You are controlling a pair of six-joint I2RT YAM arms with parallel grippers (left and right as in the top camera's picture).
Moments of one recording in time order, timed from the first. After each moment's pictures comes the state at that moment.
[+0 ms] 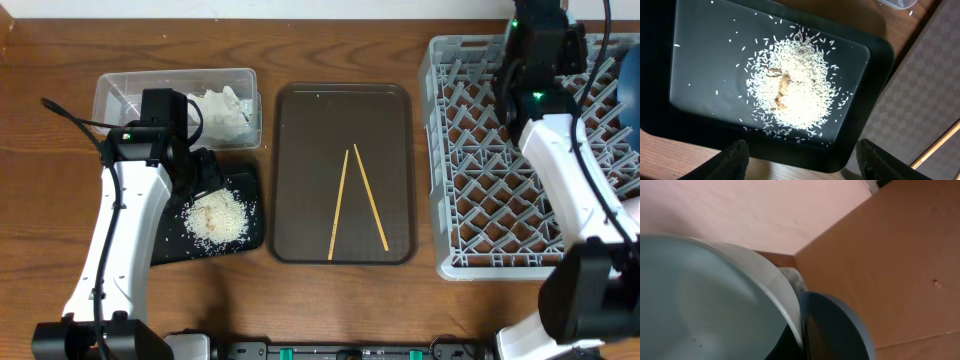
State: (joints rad) left arm 0.03 1.47 1.23 -1.16 -0.01 -0.44; right arm 0.06 1.75 1.42 -0.05 0.84 -0.50
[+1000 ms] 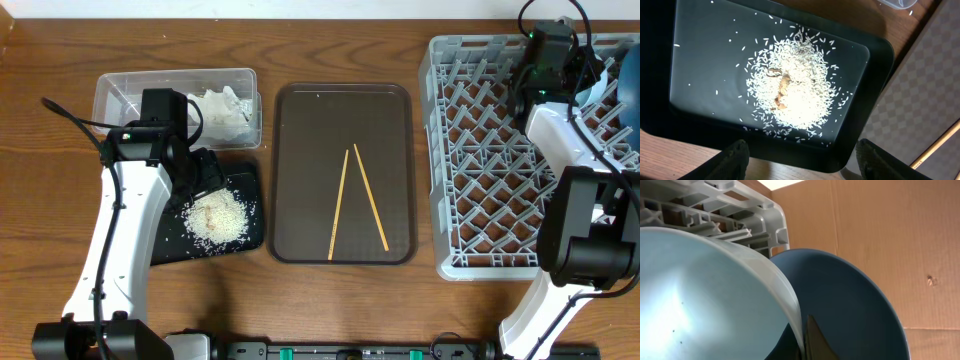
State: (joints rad) left arm 0.03 1.47 1.23 -1.16 -0.01 -0.44; right arm -0.09 2.02 1.42 0.11 0.99 -0.85
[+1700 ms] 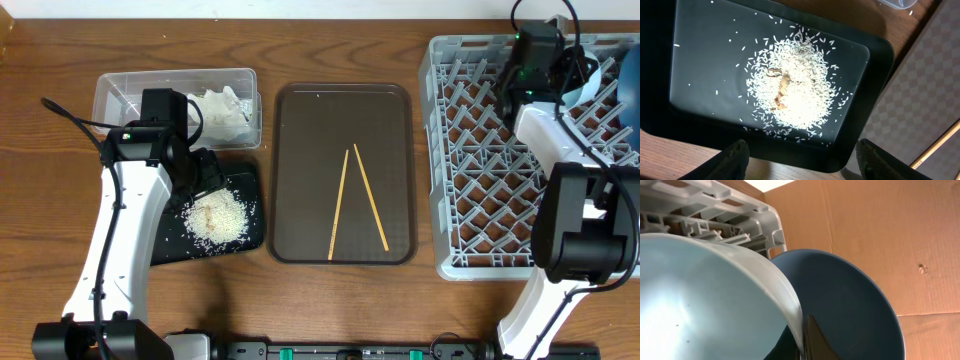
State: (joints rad) left arm 0.03 1.47 1.23 -1.16 -0.01 -0.44; right arm -0.04 2.05 1.42 0.16 1.07 -0.79
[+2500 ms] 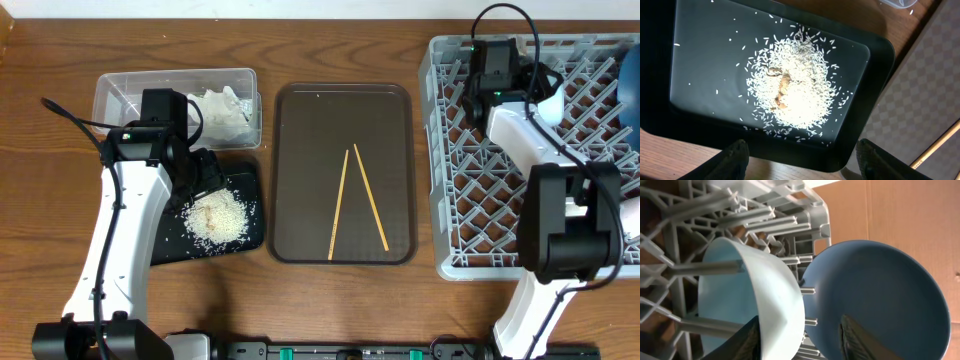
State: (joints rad) left arm 0.03 1.47 1.23 -1.16 -0.01 -0.44; right arm 0.07 2.04 1.42 -0.15 1.05 -0.56
